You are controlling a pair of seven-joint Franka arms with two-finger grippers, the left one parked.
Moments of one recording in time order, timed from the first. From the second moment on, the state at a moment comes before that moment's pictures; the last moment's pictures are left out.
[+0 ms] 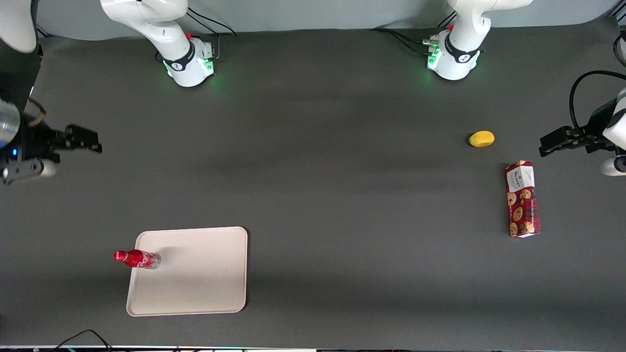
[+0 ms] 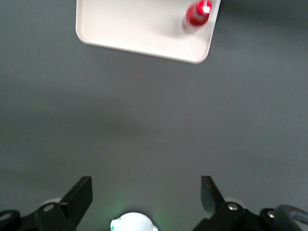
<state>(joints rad) 0.03 0.07 0.00 -1.49 -0.02 1.40 -0.16</state>
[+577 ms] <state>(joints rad) 0.03 -0.27 -0.01 -1.96 -0.02 1.60 -0.12</state>
